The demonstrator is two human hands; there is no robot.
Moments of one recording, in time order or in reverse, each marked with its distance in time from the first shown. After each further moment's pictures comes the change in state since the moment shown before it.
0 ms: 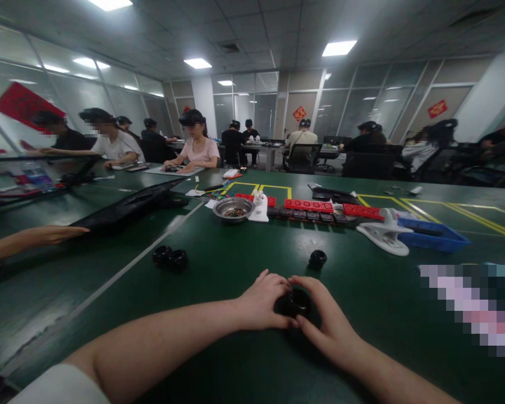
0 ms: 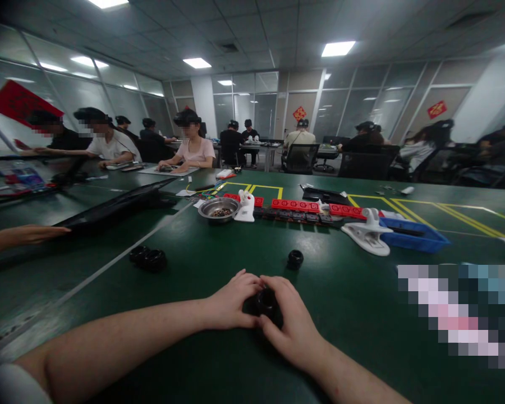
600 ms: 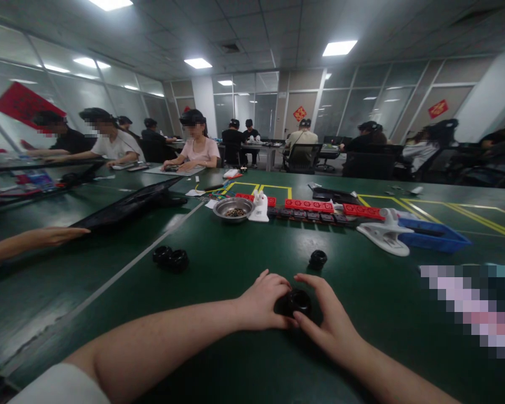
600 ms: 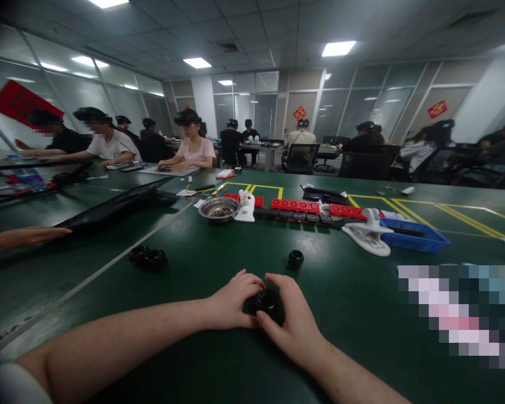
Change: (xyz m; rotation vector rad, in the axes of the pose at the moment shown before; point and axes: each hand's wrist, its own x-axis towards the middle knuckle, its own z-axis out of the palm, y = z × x) left_hand -0.001 0.001 -0.001 -0.006 -0.006 -0.006; right_hand 0.001 0.003 0.002 -0.079 0.084 0.067
